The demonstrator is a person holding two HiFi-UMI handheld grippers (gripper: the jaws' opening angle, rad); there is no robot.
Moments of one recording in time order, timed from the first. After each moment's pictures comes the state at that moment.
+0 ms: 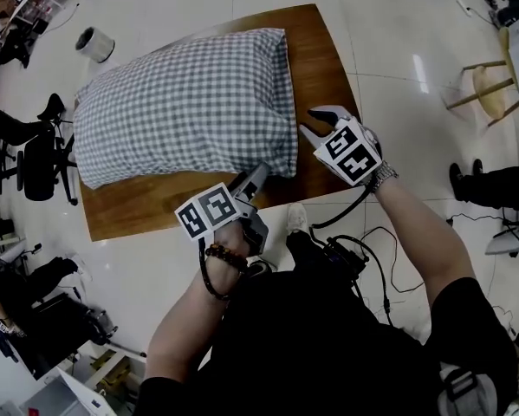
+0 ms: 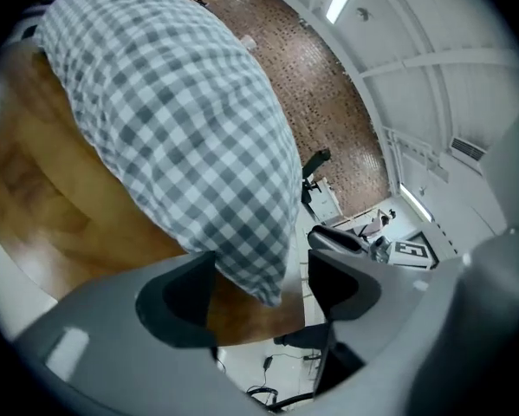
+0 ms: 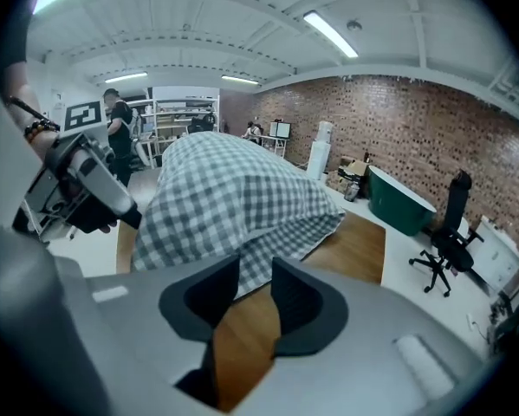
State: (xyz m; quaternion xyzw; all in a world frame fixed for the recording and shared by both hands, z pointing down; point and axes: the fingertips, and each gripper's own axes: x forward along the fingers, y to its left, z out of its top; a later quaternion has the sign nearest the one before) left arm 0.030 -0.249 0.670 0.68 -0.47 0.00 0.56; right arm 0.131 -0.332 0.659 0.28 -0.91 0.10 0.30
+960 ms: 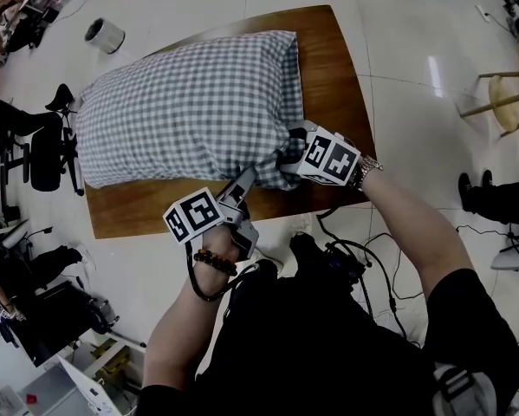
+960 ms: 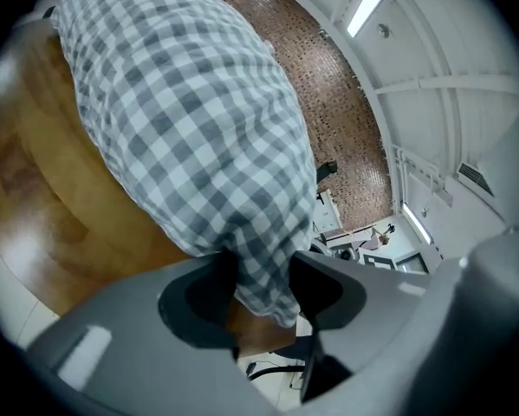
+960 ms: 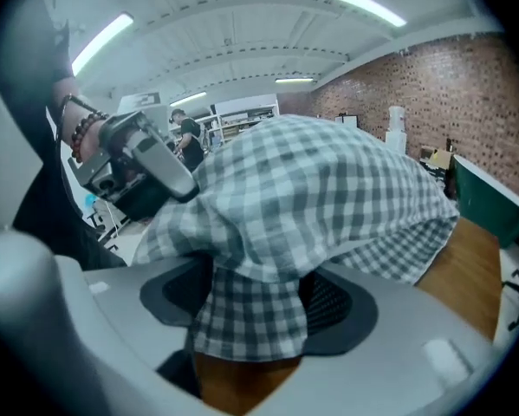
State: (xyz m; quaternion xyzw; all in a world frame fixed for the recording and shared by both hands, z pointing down) left arm 0.019 -0.282 0.682 0.66 -0.47 -0.04 0.58; right arm 0.060 -0.312 0.723 0.04 -0.95 0.11 0.28
